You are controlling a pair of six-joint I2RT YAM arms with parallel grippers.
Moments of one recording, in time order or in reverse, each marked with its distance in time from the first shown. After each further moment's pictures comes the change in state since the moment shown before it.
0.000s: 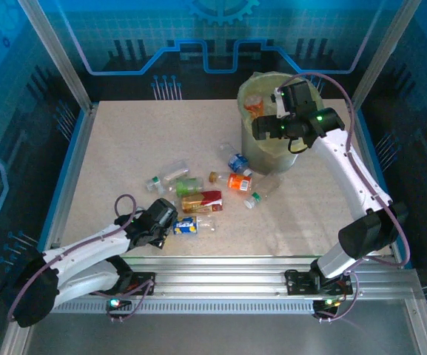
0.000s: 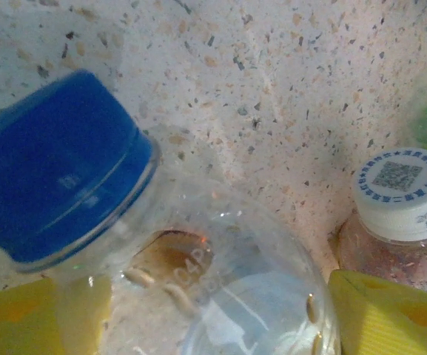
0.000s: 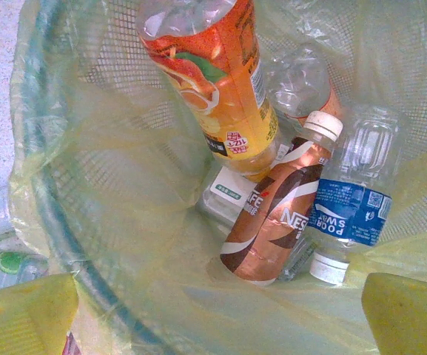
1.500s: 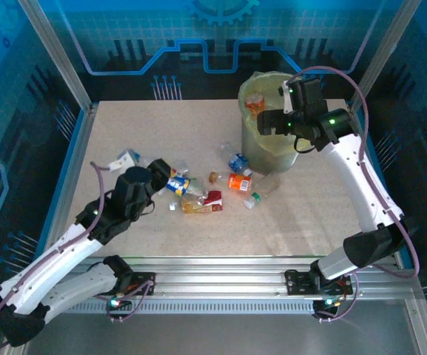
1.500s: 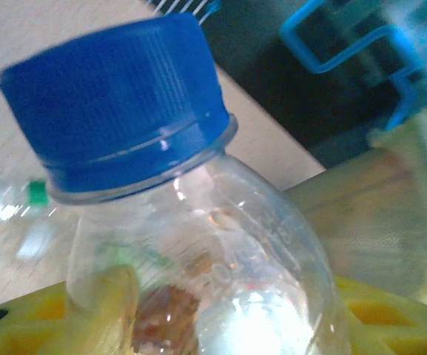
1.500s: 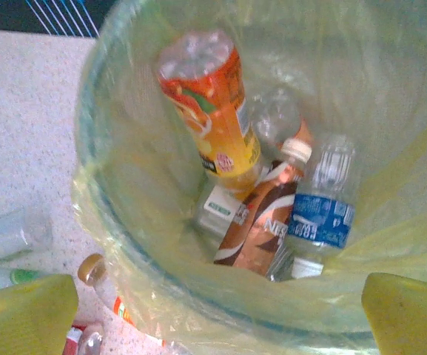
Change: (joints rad) left arm 0.037 -0.169 0.477 0.010 -0.295 0.782; right arm 0.018 -0.071 0.080 -0.035 0.068 0.005
